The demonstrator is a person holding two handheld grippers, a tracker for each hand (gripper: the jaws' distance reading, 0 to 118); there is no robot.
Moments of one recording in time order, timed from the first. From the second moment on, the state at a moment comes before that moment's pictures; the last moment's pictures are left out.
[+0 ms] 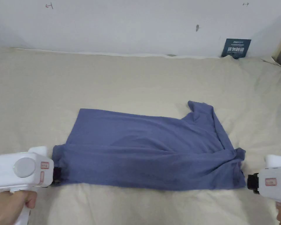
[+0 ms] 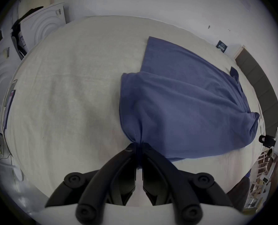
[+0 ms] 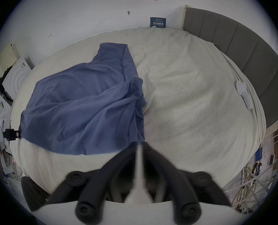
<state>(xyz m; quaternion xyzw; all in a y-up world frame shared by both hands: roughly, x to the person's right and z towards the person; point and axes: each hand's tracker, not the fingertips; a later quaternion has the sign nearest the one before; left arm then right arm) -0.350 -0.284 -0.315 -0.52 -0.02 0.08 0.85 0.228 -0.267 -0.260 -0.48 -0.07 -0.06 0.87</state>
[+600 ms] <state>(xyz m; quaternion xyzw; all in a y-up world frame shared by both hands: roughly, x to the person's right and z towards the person) -0.359 -0.273 -0.317 -0.53 -0.01 0.07 0.85 0.211 -0.292 -0.279 -0.50 -0.04 -0.03 0.86</state>
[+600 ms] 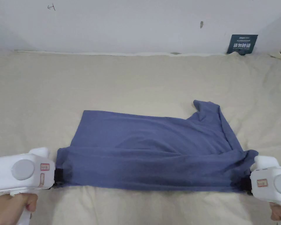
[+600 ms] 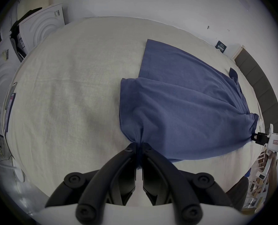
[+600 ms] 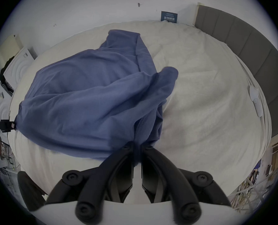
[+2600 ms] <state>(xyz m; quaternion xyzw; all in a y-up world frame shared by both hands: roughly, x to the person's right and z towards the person) -0.323 -0.297 -0.508 -0.54 0.03 -0.02 0.84 0.230 -0.249 -0.407 -0.48 -0.05 -0.02 0.88</state>
